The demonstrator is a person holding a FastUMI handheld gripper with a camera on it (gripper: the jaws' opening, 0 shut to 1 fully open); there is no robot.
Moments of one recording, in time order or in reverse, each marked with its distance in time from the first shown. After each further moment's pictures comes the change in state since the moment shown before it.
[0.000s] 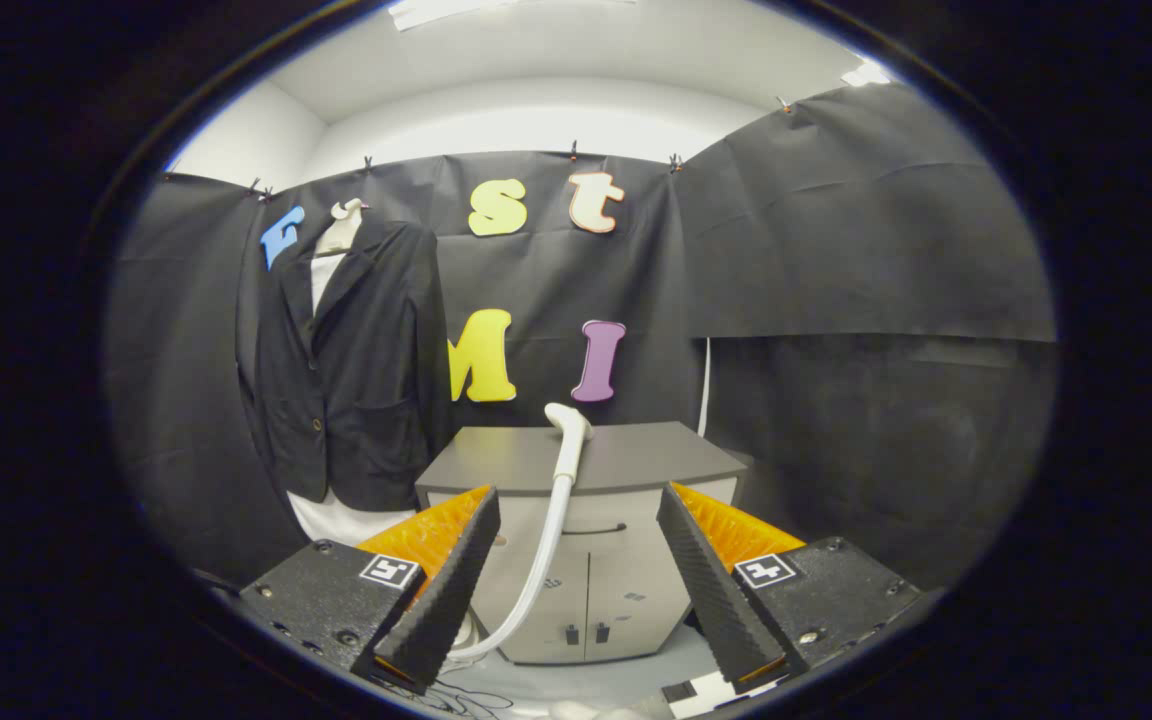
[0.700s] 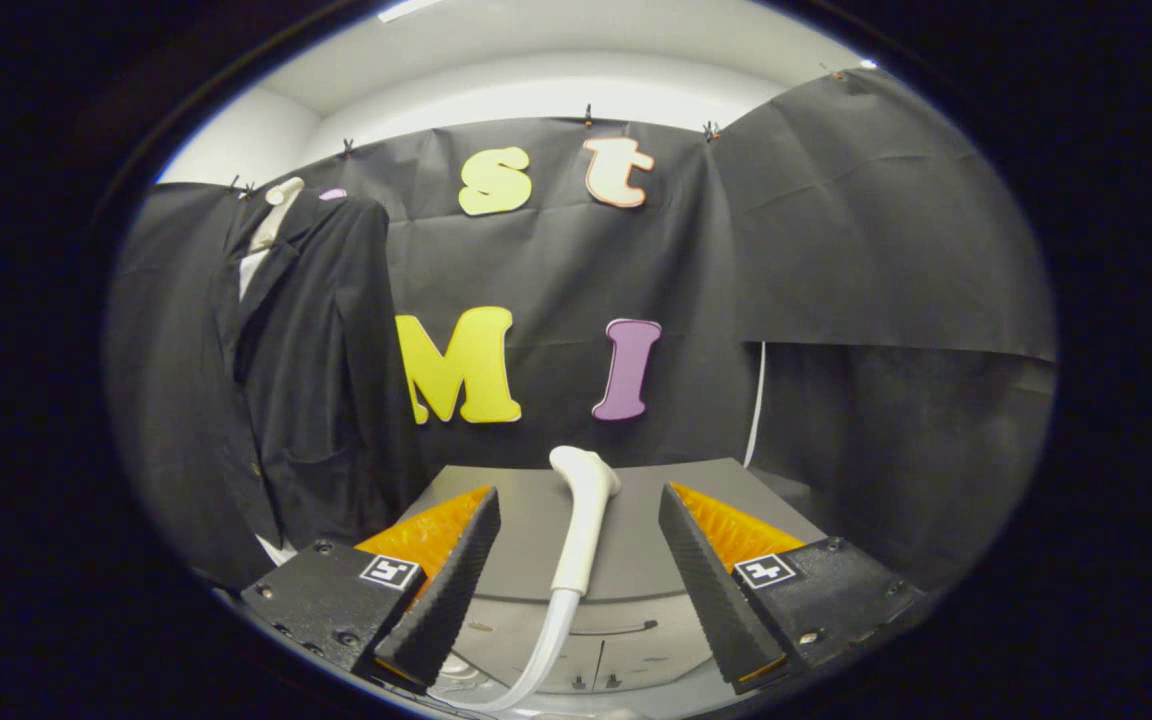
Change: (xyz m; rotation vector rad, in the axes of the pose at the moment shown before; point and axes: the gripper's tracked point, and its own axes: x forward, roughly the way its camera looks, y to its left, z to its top) arm 0.228 0.013 0.048 -0.001 0.074 0.088
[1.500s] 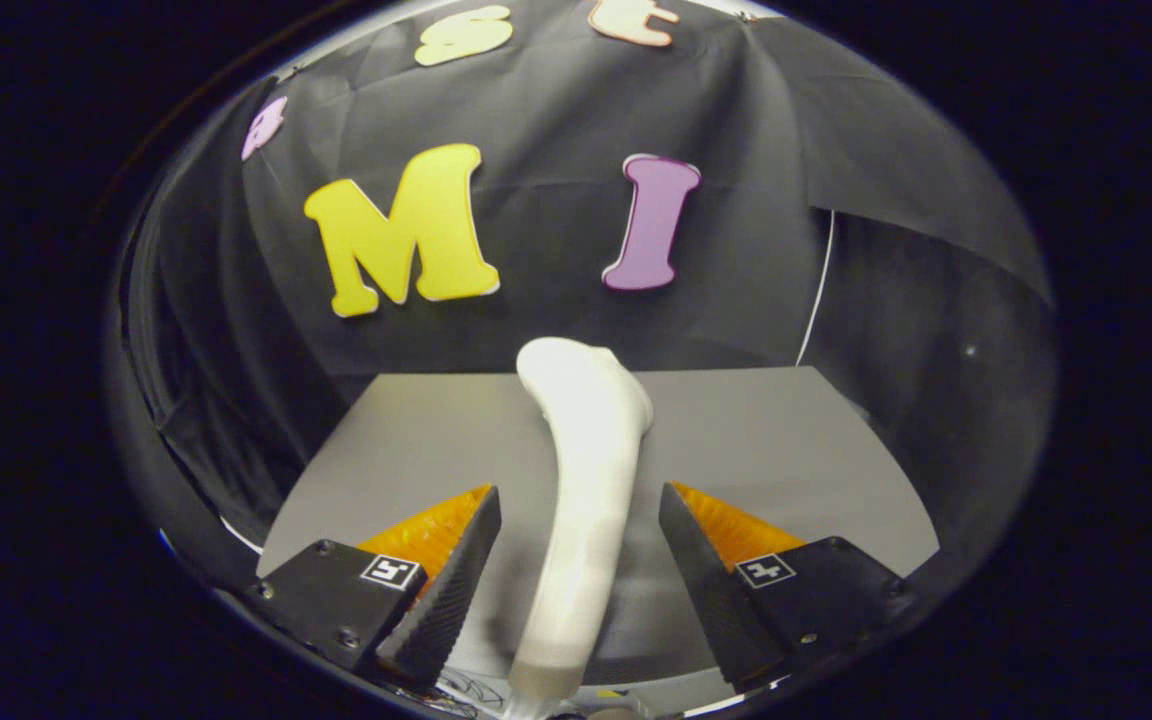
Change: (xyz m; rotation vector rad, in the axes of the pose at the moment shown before) arm 0.176 -0.009 -0.105 0.001 0.485 -0.003
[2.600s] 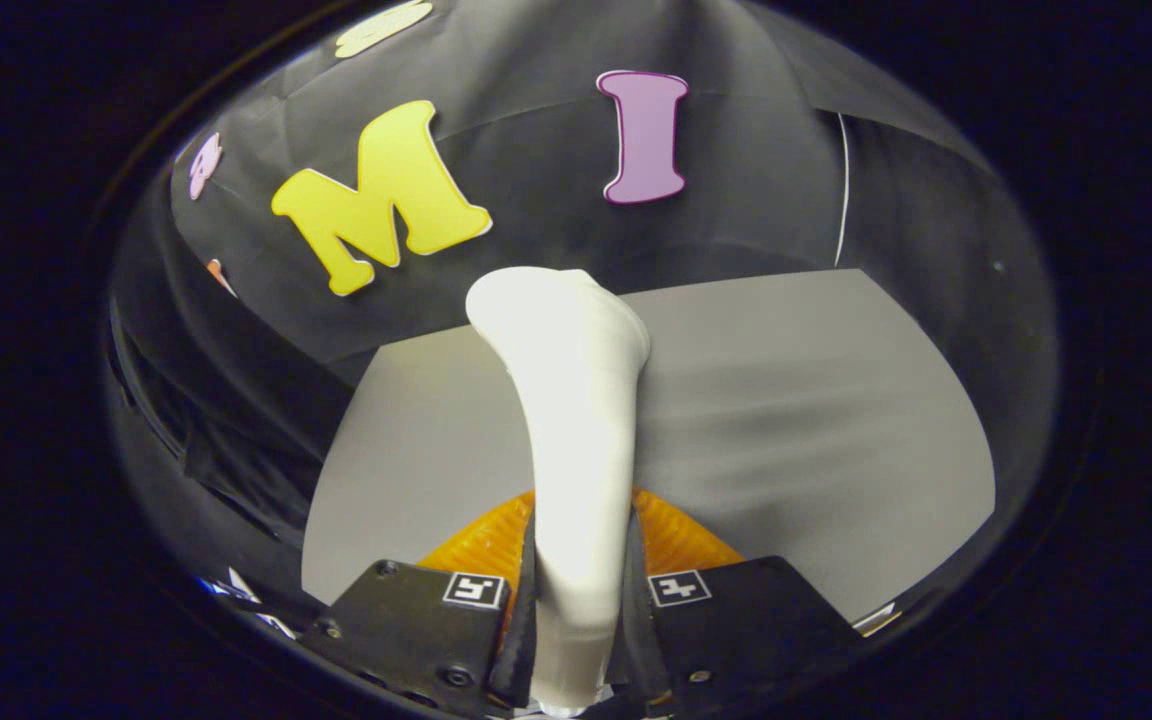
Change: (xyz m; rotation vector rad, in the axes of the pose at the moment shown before) arm 0.013 0.011 -0.010 0.163 0.184 0.133
